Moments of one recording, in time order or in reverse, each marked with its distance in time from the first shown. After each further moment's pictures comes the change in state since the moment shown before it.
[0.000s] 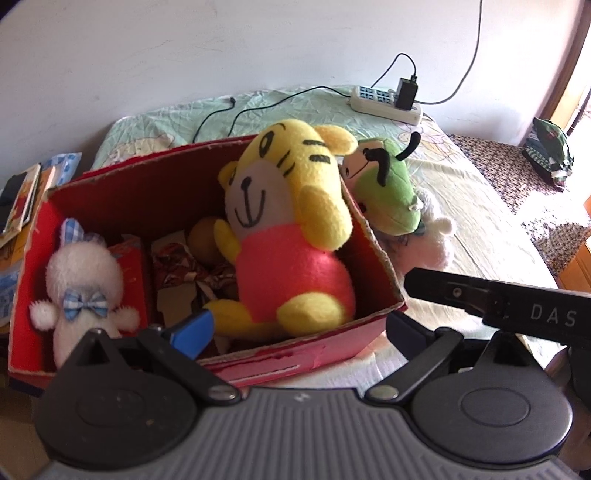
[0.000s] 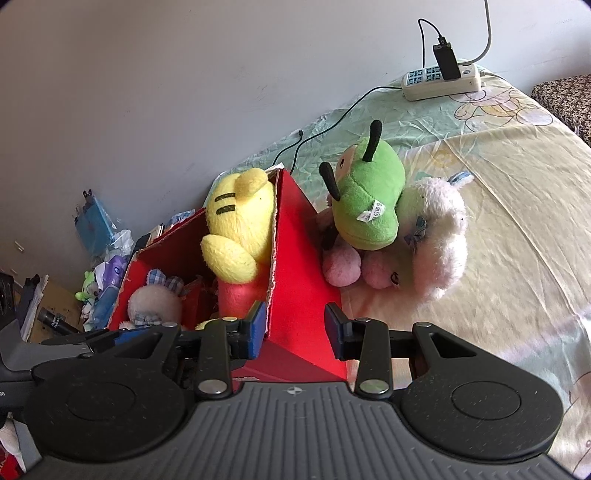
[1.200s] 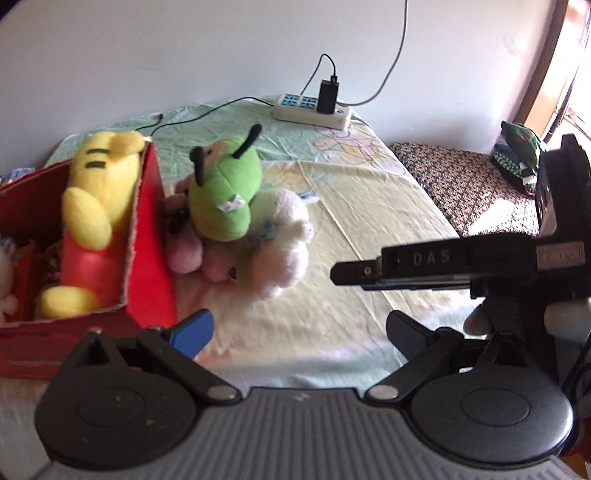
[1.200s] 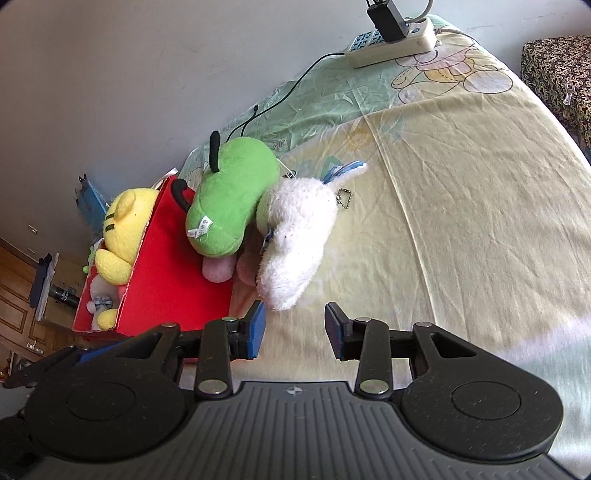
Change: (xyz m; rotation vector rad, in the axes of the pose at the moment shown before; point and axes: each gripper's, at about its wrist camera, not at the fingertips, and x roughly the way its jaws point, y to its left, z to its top) left arm 0.035 -0.156 -0.012 0.014 -0.062 -0.059; right arm -0.012 -0.153 0.049 0.020 0.157 0.088
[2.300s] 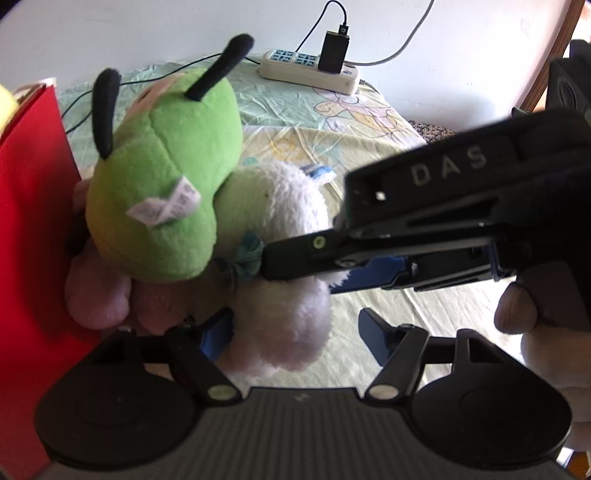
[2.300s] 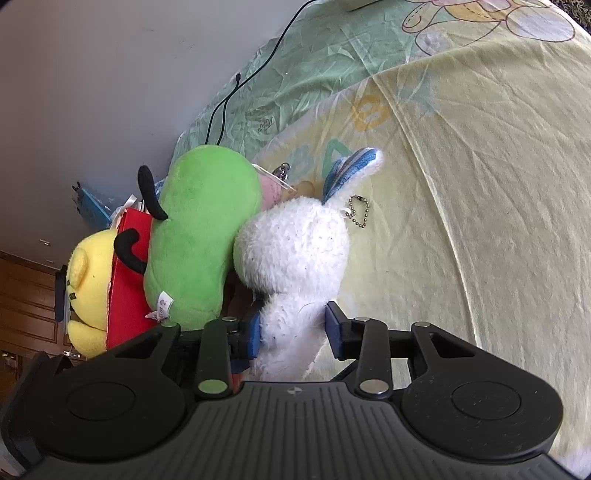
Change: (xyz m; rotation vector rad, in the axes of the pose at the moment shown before) left arm 0.130 0.030 0.029 -0.030 0.060 -0.090; right arm 0.079 -0.021 0.056 0.144 0.175 0.085
